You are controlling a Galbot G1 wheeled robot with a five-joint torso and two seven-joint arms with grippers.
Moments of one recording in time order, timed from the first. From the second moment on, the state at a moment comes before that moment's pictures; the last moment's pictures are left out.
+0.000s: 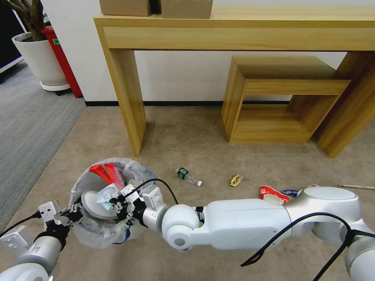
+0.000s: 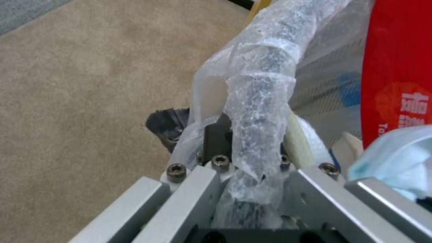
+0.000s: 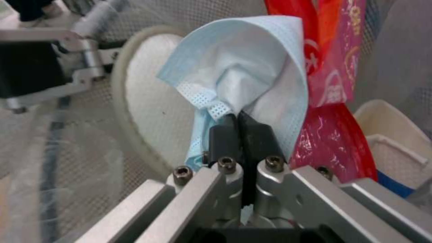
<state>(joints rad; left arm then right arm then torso) 1.65 -1.43 -1.00 -2.25 -0.70 0.56 0.00 -0.09 1.24 -1.14 1.83 1.33 -0.10 0.55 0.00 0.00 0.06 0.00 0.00</state>
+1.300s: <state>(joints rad) 1.64 -1.43 -0.99 -2.22 -0.69 0.56 -0.01 -0.09 1.13 -1.12 1.98 1.30 -0.10 0.56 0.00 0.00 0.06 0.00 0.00</state>
